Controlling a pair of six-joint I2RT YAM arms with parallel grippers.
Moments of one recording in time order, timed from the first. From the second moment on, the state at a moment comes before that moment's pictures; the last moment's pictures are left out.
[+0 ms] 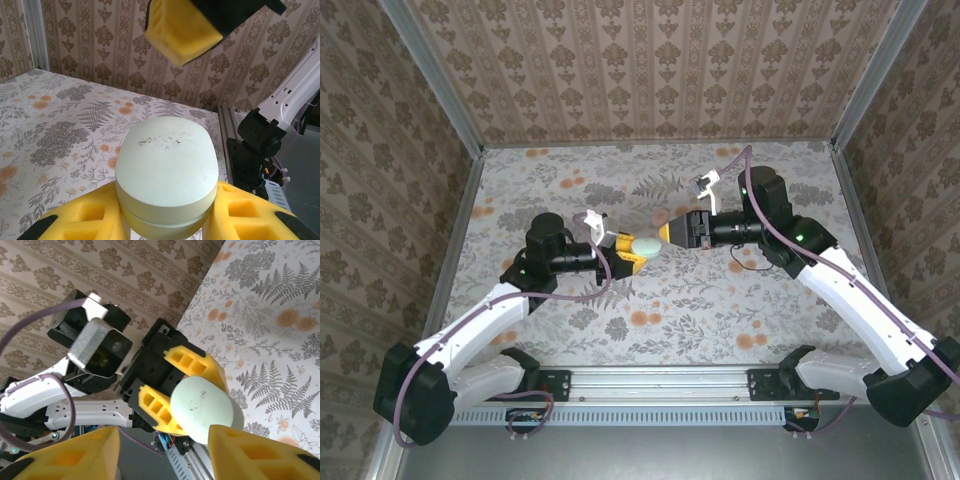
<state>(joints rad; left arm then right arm) -0.59 1.05 0.64 0.22 0.92 -0.03 0.54 1.16 1.18 -0.48 -0.73 0.66</state>
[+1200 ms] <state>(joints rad) -0.58 1.02 0.64 0.30 0.87 -0.09 0.60 1.30 1.00 0.03 -0.81 1.22</state>
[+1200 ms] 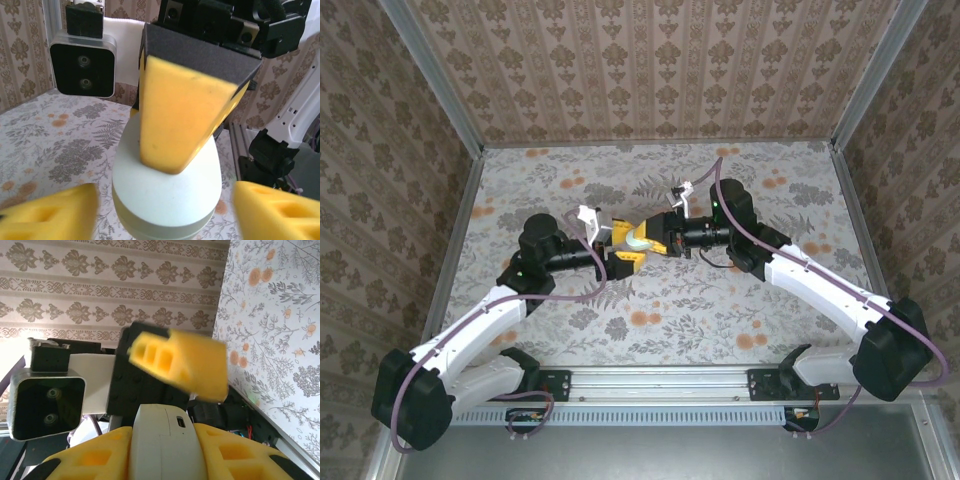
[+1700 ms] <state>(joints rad) -0.56 0.76 0.60 0.01 0.59 -0.07 0.53 1.39 0.97 -0.05 -0.71 1.10</state>
